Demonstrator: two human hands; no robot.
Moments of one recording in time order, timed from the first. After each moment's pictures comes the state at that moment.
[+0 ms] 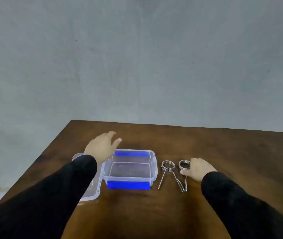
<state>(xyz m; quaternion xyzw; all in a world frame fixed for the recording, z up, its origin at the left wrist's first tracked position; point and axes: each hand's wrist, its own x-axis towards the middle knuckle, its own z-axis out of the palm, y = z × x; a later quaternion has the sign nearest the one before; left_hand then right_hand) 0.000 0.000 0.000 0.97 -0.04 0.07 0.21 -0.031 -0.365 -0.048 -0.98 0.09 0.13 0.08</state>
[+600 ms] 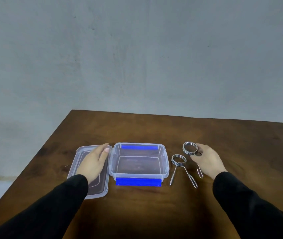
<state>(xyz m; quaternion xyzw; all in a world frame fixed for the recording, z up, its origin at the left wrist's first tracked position) -0.021 0.059 -0.085 0.92 0.03 -0.01 0.38 -0.029 -0.343 -0.057 -0.95 0.13 -0.02 0.30</state>
